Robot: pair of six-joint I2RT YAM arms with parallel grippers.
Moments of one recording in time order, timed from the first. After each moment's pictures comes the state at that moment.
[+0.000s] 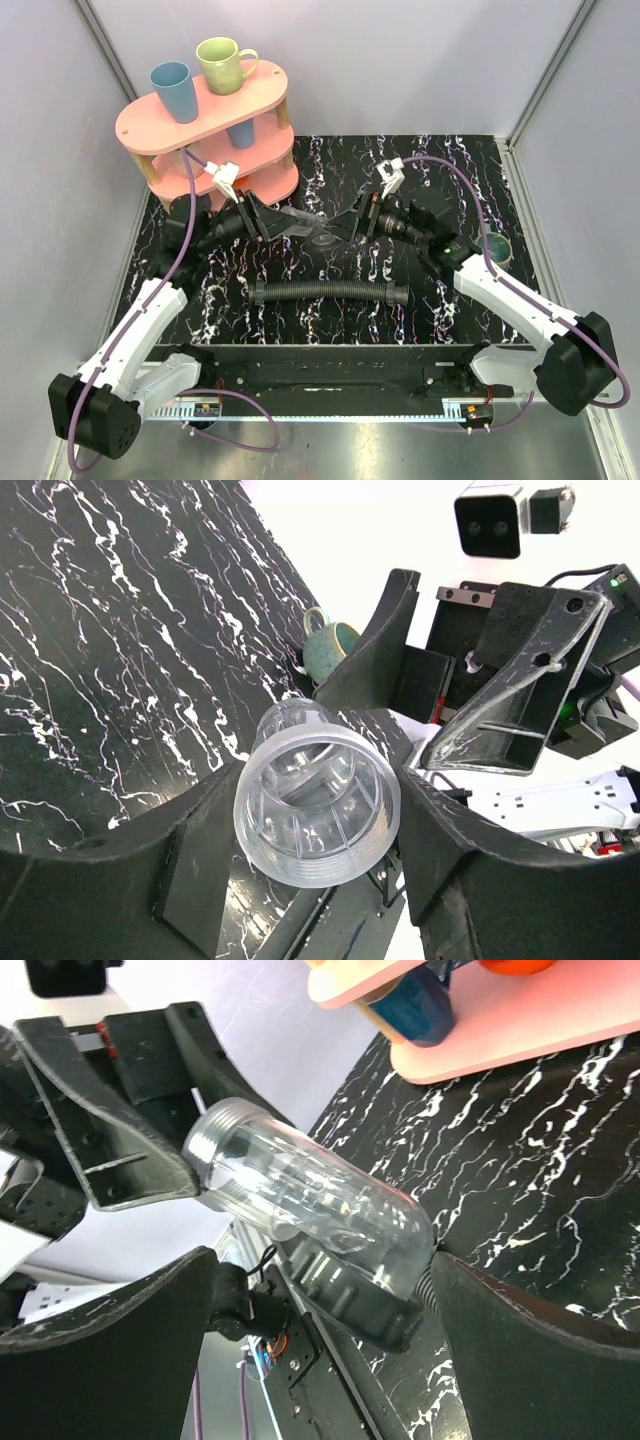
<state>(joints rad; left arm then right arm) -0.31 0.95 0.81 0.06 0.65 -0.71 0.61 1.21 0.90 0.20 -0.48 0.74</state>
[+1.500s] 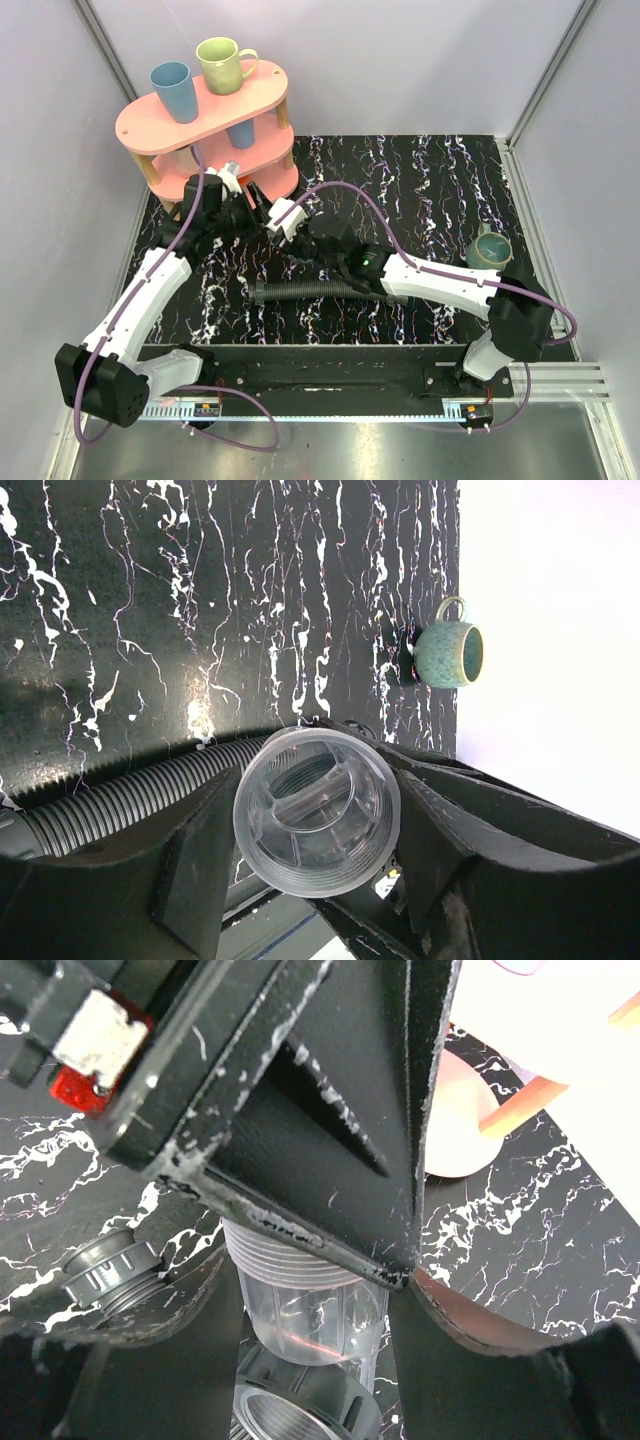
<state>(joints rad) -0.31 1.13 1.03 -0.49 0.42 -0.79 1.05 1.59 1.17 0.15 0.18 -0.26</state>
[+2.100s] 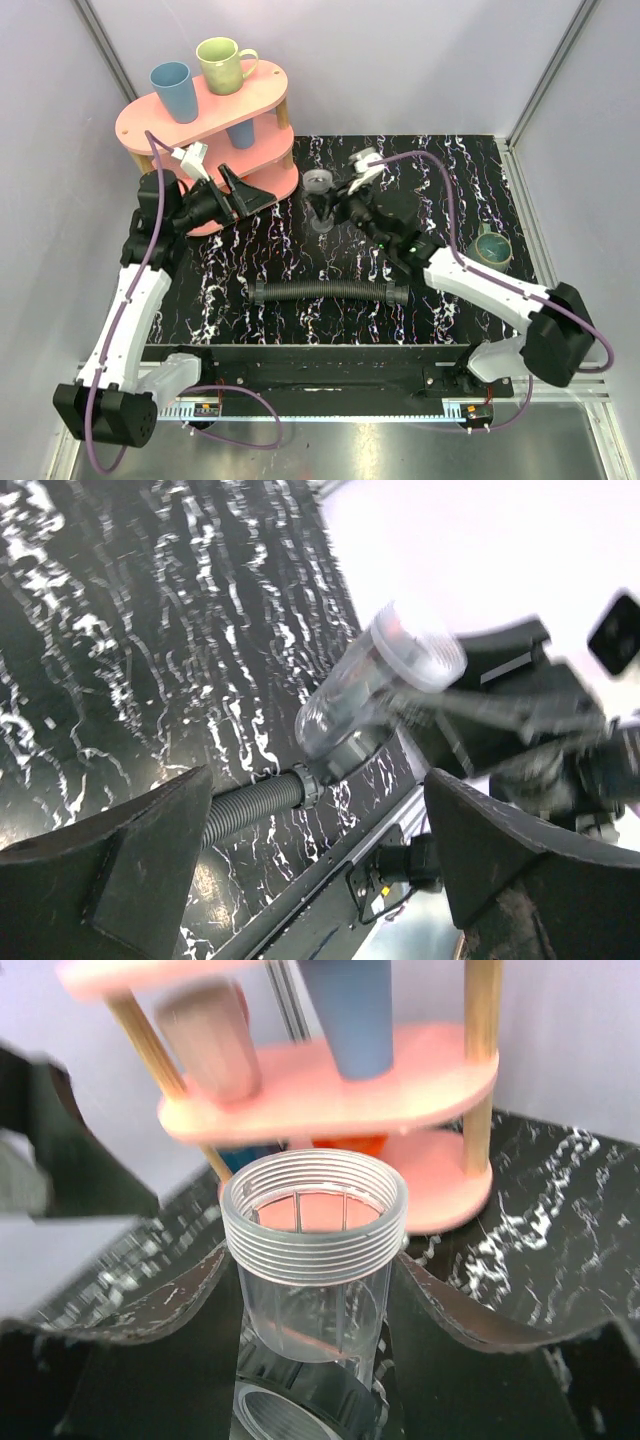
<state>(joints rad) -0.11 1.04 1.07 -0.36 0.66 -0.72 0.84 1.40 1.03 0.39 0.09 0.21</state>
